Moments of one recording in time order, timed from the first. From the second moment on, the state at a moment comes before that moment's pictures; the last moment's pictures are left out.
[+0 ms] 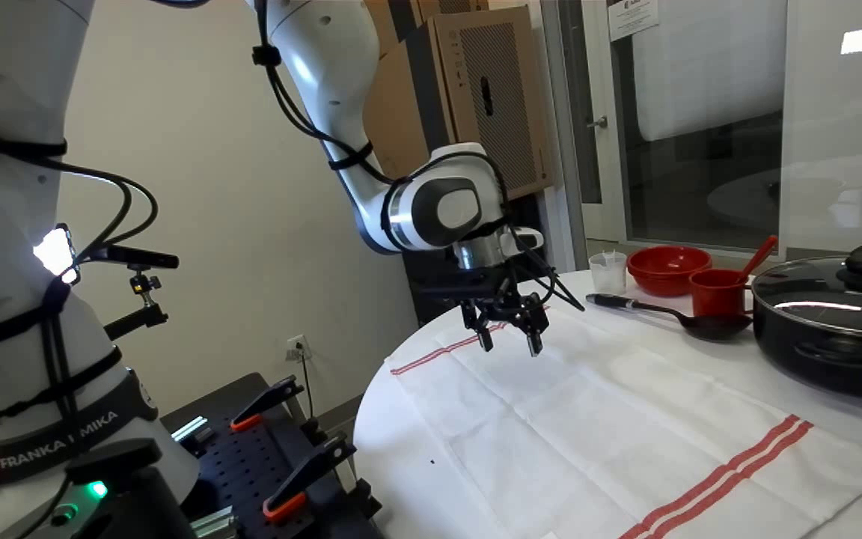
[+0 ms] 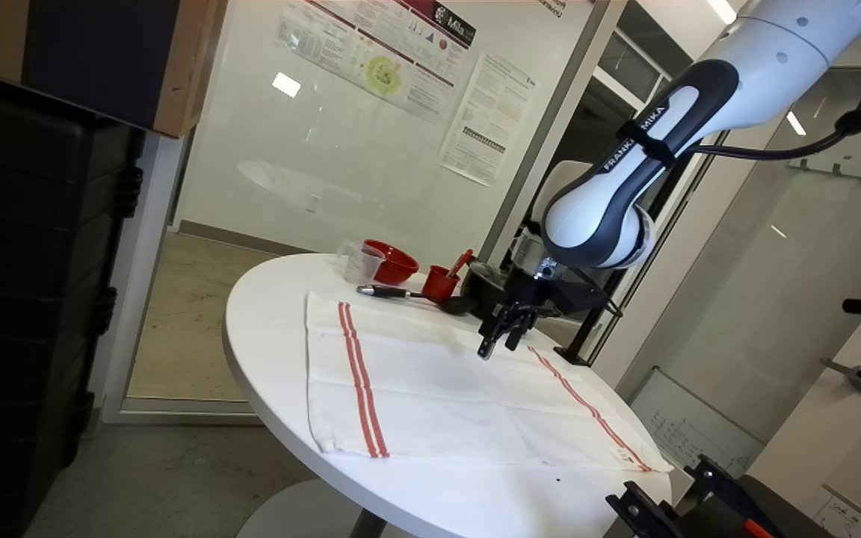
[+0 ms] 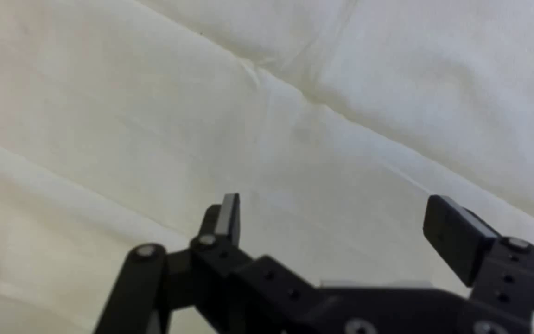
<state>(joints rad) -0.13 0.60 -0.03 -2.25 -0.27 2.89 -0.14</state>
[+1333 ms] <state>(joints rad) 0.09 0.63 -0.21 -2.06 -0.24 2.69 0.09</state>
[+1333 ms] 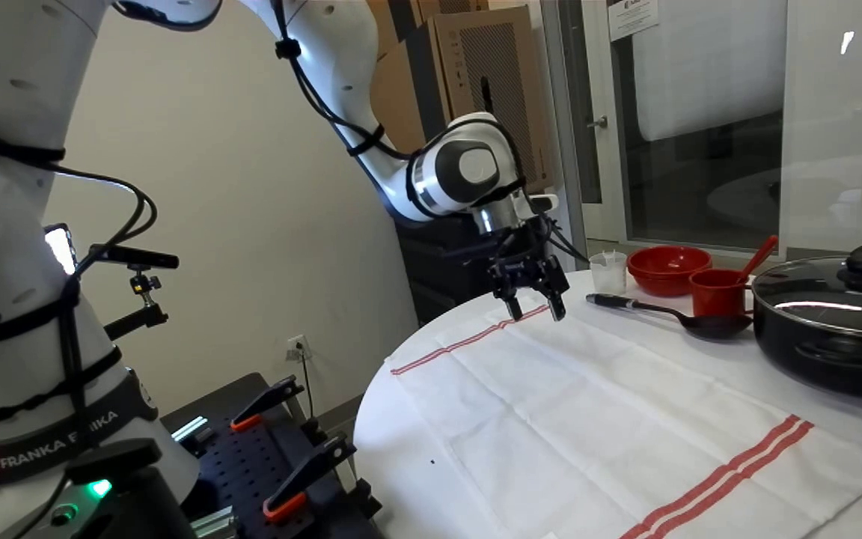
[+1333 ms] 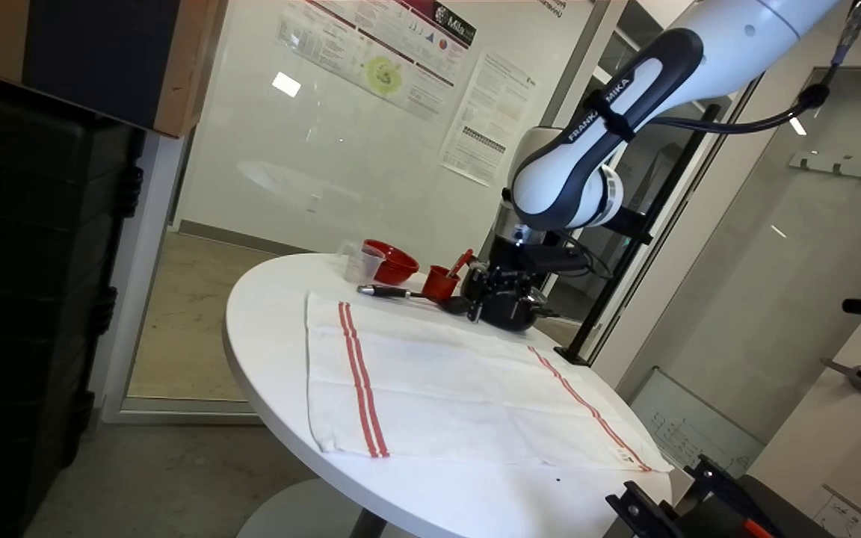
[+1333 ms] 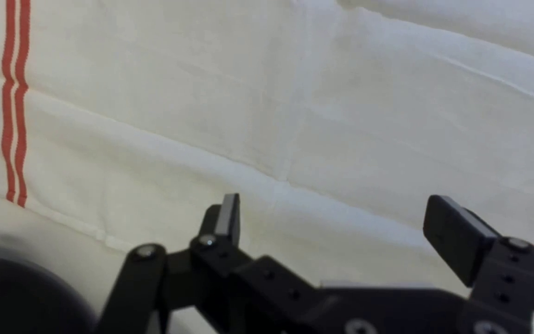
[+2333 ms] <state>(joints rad) 0.04 0.80 -0.19 -1.95 -0.25 2.66 0.07</state>
